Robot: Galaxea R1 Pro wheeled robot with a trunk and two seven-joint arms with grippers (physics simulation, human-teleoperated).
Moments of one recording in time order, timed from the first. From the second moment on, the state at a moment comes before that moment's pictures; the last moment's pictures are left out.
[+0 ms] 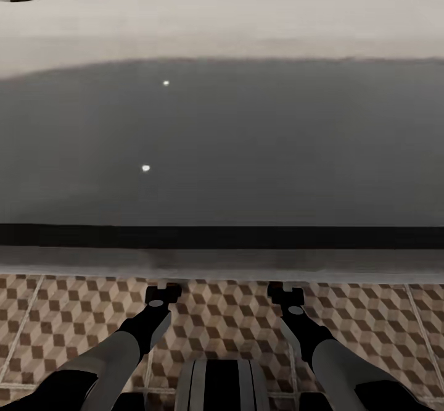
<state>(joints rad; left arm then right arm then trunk) -0.80 -0.11 -0.06 -0.24 -0.04 -0.04 0.30 -0.76 0.08 0.08 -0.27 0.00 -0.14 -0.27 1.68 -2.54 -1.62</state>
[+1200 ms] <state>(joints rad) -0.80 -0.11 -0.07 -0.24 -0.04 -0.06 0.30 -0.76 0.08 0.09 -0.27 0.00 -0.14 -0.27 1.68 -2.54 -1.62</state>
